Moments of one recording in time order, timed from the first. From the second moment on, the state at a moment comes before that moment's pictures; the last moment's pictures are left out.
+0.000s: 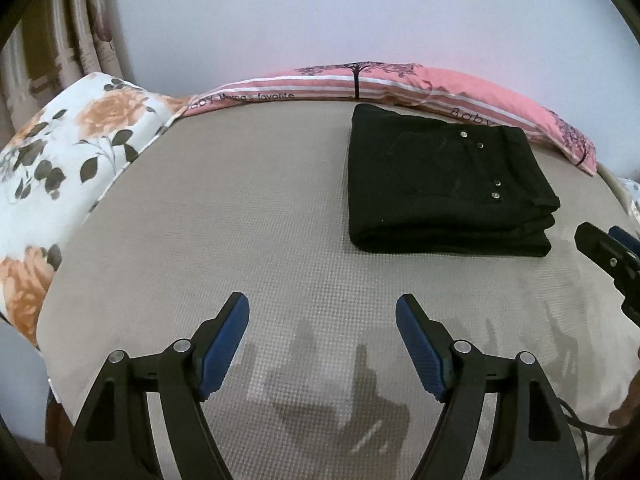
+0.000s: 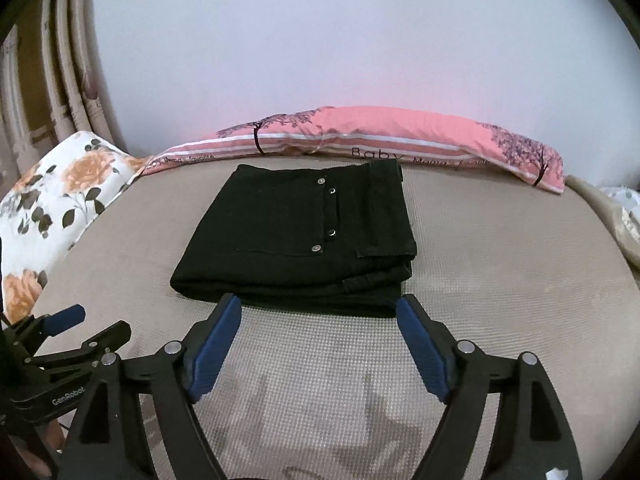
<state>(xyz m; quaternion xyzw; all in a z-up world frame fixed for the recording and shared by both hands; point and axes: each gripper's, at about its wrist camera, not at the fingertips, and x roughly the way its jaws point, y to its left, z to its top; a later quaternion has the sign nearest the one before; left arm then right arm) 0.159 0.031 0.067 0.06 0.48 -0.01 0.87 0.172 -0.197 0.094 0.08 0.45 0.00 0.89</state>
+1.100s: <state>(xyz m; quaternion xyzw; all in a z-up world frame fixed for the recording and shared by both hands) 0.156 0.020 0.054 0.07 0.50 -0.02 0.86 0.164 -0.178 0.074 0.09 0.51 0.01 0.86</state>
